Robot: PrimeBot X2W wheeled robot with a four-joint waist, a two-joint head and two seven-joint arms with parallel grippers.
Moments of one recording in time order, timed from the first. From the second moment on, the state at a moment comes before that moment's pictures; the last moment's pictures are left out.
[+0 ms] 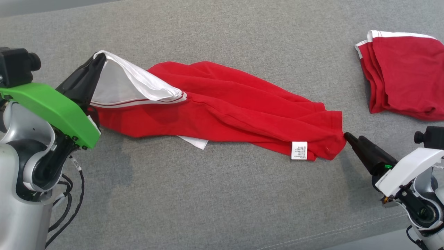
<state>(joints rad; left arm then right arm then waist) -0.45 0.33 -0.19 -0.18 -0.77 0.02 0.48 -0.12 -0.50 0.37 0.12 1.17 0.08 0.14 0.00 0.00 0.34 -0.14</state>
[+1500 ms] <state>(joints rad) -0.49 0.32 -0.20 -0.17 -0.77 0.01 0.47 -0.26 -0.50 0.46 0.14 0.95 0.04 0.11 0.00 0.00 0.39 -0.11</state>
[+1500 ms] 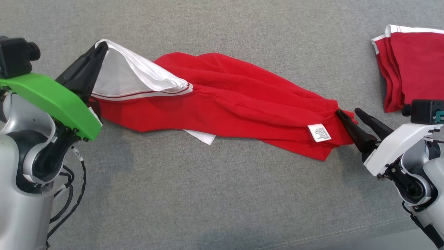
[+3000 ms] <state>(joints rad) -0.49 0.33 -0.17 -0.10 -0.74 0.00 0.43 -0.10 -0.49 0.49 0.00 0.87 0.04 -0.04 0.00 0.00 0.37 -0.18</state>
